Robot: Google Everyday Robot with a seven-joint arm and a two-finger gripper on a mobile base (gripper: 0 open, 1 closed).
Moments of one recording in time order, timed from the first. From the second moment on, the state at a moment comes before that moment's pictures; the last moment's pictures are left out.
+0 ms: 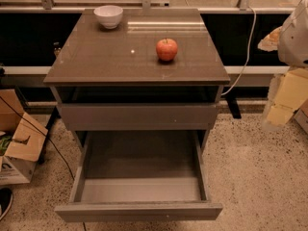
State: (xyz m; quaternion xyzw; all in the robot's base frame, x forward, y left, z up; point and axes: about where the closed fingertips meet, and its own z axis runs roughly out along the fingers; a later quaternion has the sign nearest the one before) arm 0.438 -0.216 0.977 -0.60 0.78 -0.04 0.16
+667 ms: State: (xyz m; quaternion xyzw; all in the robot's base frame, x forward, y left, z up) arm 0.438 -0.216 0.979 -0.60 0.78 -0.04 0.16
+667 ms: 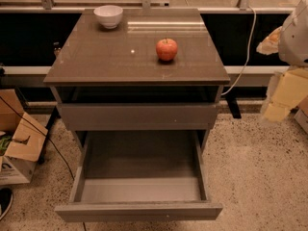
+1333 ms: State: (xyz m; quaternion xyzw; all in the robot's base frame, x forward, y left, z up) arm 0.438 -0.198 0.946 -0.59 0.78 0.02 0.20
